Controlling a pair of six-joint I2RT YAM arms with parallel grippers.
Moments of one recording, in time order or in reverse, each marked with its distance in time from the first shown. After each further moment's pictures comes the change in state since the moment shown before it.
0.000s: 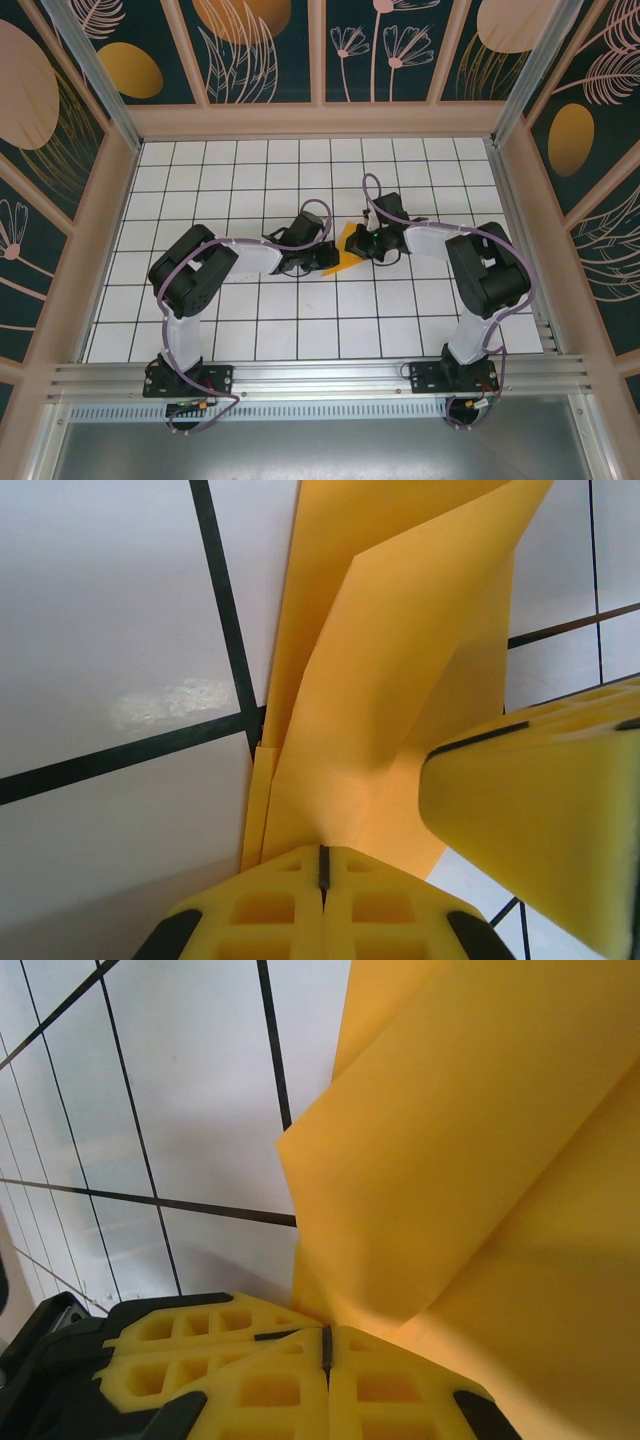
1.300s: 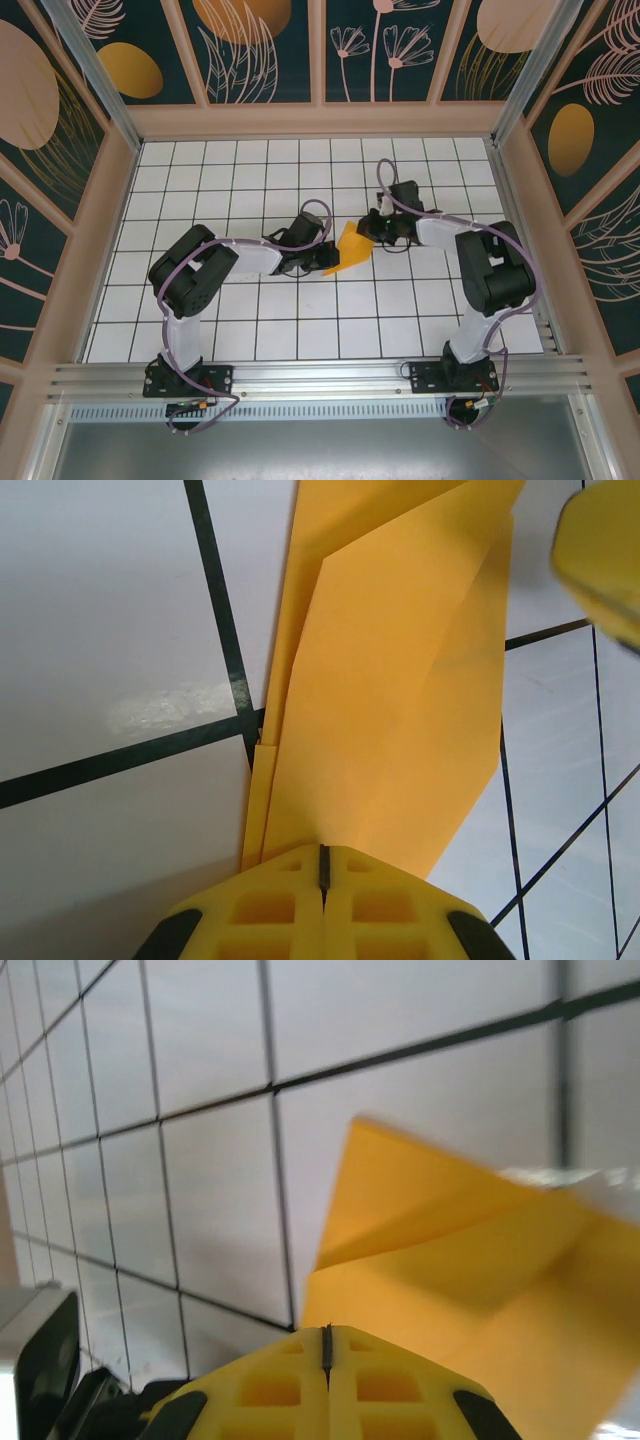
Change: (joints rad) left arm 0.000 0.000 -0.009 0.016 -0.002 0.000; right arm -0.083 -0.006 0.042 0.043 0.011 -0.096
